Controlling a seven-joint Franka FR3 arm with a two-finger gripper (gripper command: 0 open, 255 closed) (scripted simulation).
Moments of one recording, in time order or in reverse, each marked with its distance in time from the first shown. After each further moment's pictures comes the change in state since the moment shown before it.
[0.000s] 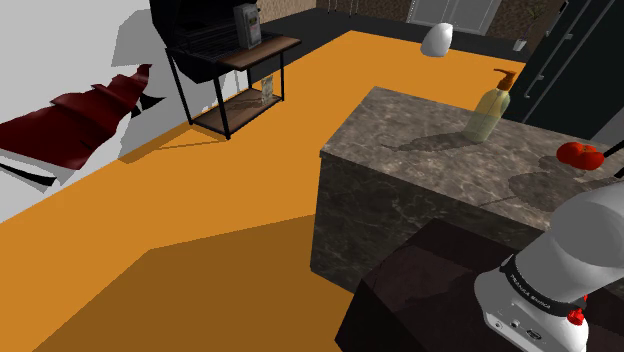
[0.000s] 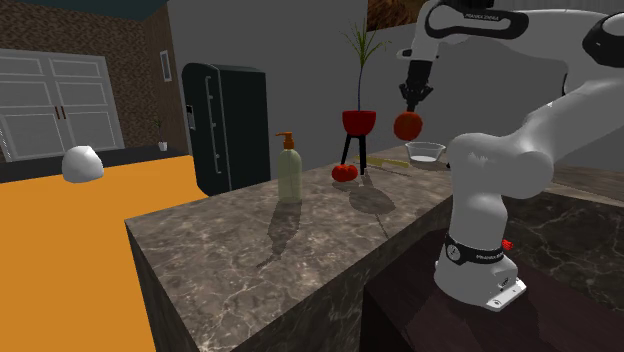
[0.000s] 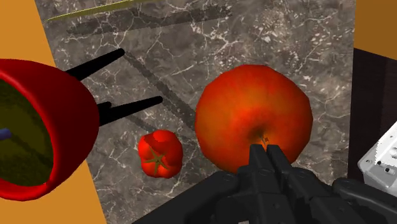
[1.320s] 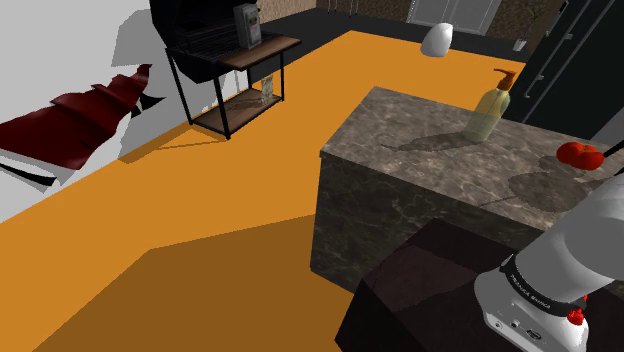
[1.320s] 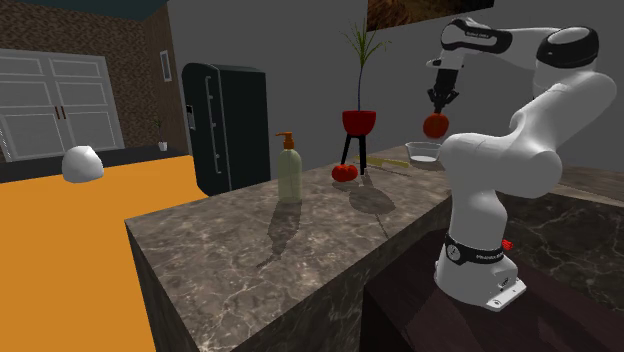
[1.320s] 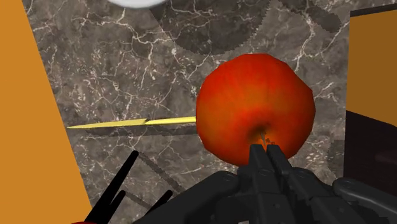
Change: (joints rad) arm 0.255 0.040 -0.381 0.568 -0.176 -0.065 -0.423
